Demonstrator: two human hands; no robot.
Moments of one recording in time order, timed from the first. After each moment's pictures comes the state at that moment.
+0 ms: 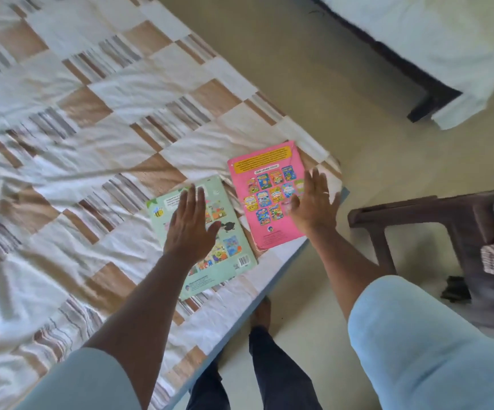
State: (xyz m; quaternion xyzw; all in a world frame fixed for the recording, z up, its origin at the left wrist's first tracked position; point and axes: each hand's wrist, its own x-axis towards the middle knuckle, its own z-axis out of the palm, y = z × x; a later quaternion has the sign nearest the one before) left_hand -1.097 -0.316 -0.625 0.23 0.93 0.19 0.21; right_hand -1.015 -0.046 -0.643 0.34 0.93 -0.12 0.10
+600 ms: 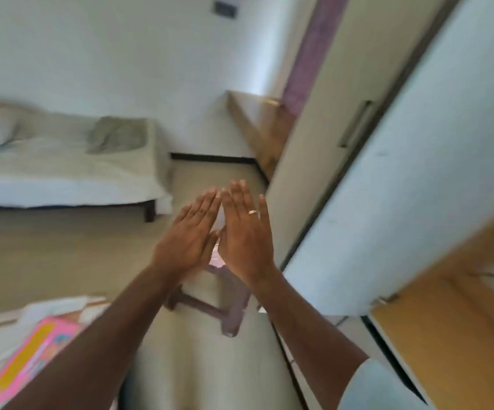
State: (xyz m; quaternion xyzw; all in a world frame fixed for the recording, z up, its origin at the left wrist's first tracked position) left_hand -0.841 -0.060 -0.197 0.81 0.49 0.34 -0.02; right_hand -0.691 -0.050 -0.166 0.51 0.80 0.17 -0.26
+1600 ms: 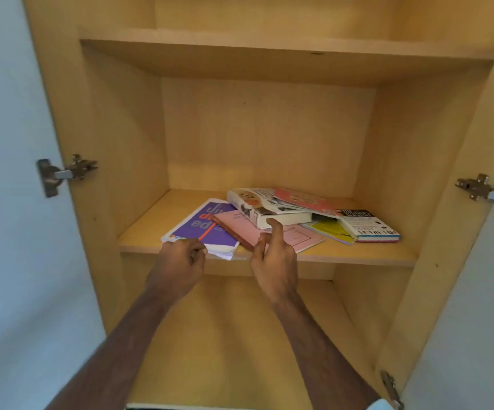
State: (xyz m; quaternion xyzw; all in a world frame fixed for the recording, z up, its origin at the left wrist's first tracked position) left_hand -0.204 -0.106 -0.022 0.90 0.09 0.31 0.30; right_hand -0.113 -0.285 -0.033 0.82 0.19 0.32 -0.43
